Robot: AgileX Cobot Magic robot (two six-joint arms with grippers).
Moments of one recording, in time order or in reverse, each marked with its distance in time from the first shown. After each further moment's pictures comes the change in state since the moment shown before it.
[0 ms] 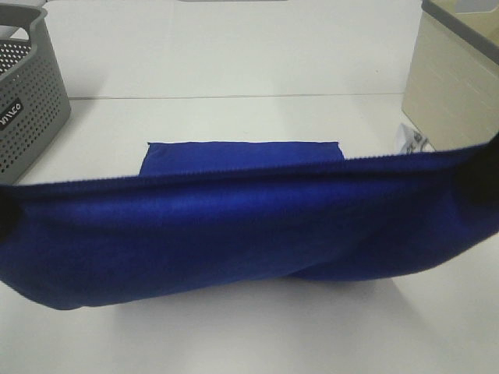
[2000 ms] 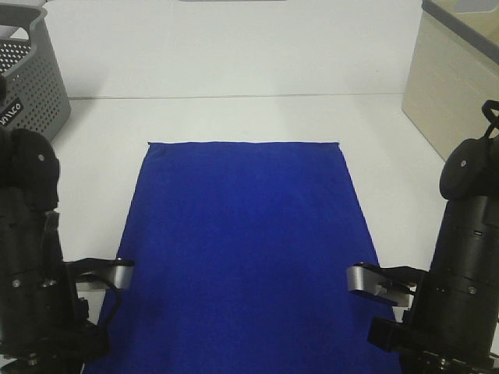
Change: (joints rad) left arm -0.080 0.910 0.062 0.024 0.008 0.182; right arm -0.008 0.918 0.288 0.151 -0.024 -0.192
